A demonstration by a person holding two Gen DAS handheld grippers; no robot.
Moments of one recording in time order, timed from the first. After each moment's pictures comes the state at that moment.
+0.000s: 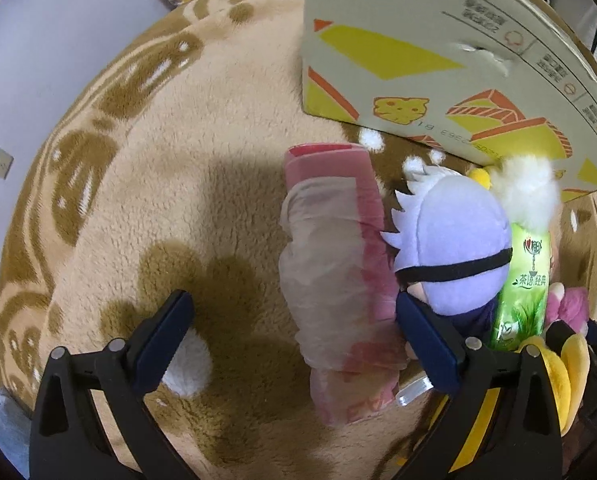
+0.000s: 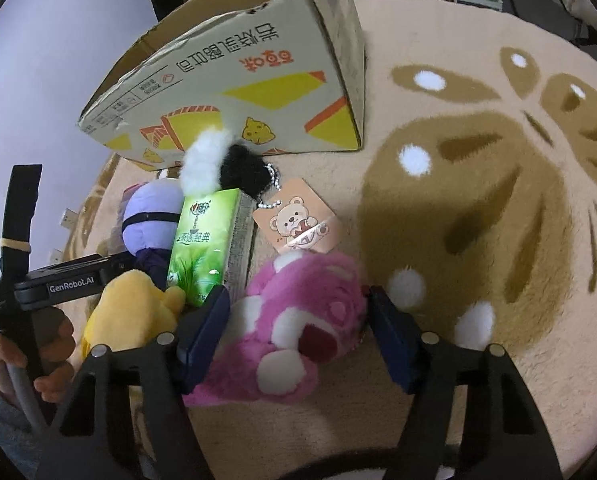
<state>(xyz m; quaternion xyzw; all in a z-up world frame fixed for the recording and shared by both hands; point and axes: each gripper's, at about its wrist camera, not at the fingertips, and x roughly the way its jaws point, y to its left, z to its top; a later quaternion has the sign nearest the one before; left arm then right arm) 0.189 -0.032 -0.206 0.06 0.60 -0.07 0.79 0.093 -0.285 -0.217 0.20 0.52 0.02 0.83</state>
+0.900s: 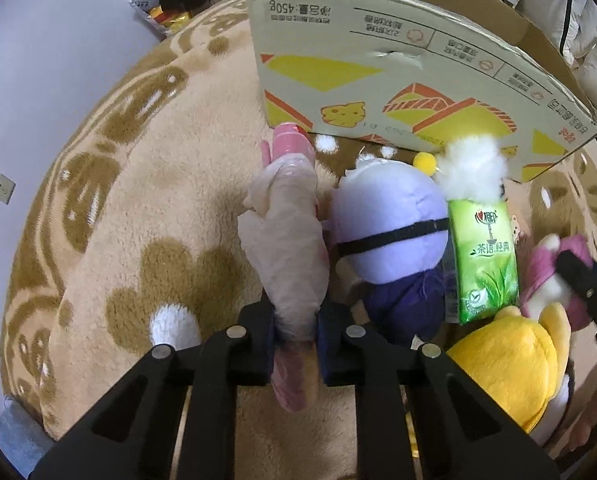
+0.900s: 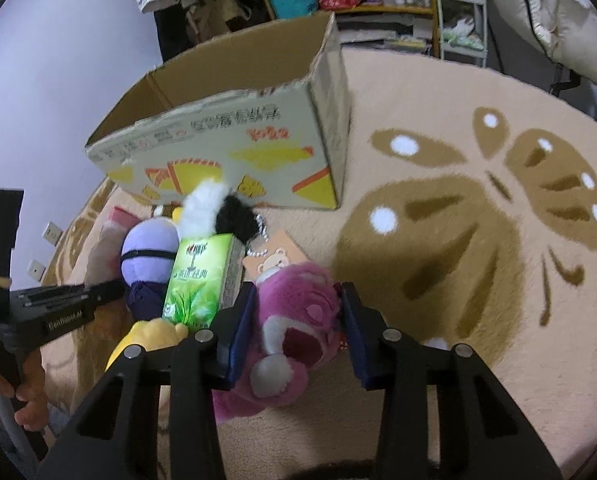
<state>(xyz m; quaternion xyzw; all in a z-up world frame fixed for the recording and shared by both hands) 0.150 -0.055 -0.179 0.08 0.57 -0.09 0.81 0.090 -0.289 -0.174 0.16 0.45 -0.02 0.88</state>
